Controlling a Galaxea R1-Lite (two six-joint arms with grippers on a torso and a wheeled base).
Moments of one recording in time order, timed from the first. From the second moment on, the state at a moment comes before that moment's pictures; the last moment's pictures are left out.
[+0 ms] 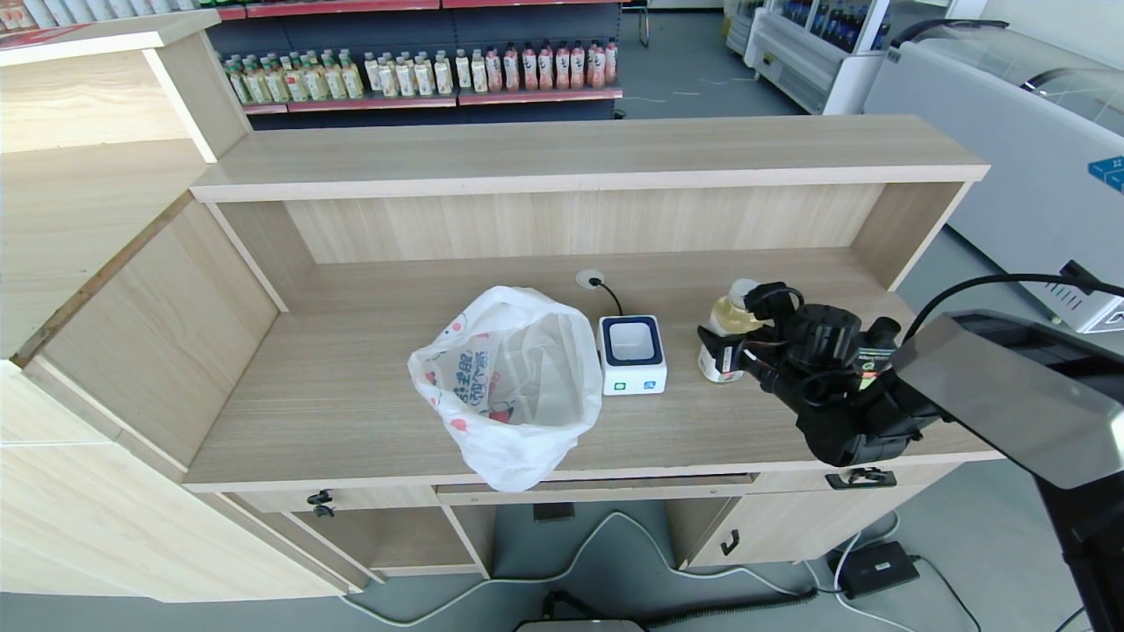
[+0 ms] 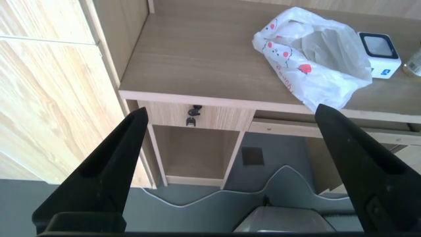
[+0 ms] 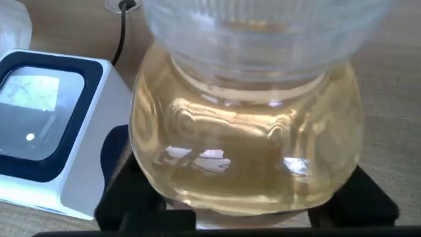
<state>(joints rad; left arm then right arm) 0.00 0.00 0.00 -0.04 0.03 -0.09 0.19 2.44 -1.26 -1.16 0.05 -0.10</state>
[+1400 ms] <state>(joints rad) 0.00 0.00 0.00 -0.04 0.03 -0.09 0.11 1.44 -0.96 -0.52 0.93 0.39</state>
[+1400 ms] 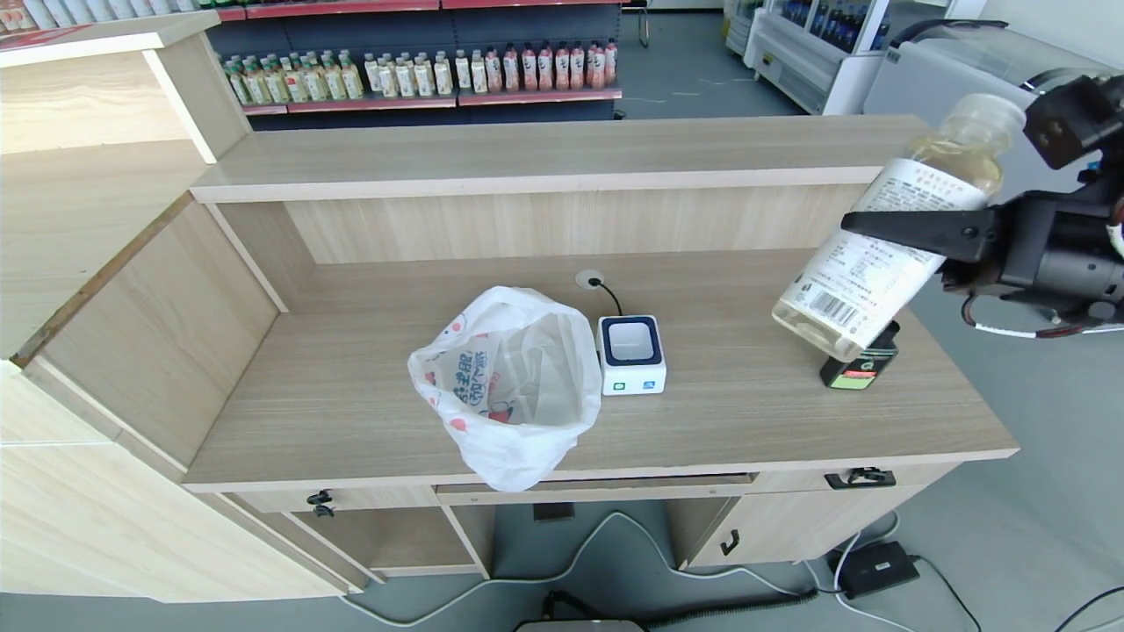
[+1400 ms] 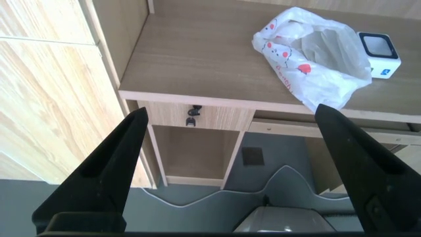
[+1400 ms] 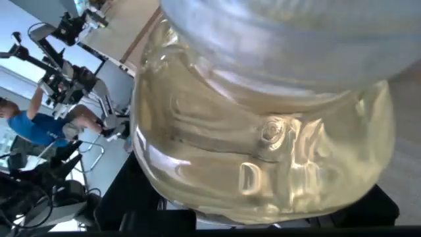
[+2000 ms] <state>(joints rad) 0.00 0.00 0.00 -0.04 0.03 -0.09 0.43 1.13 -0.85 -0.35 0.98 0.41</state>
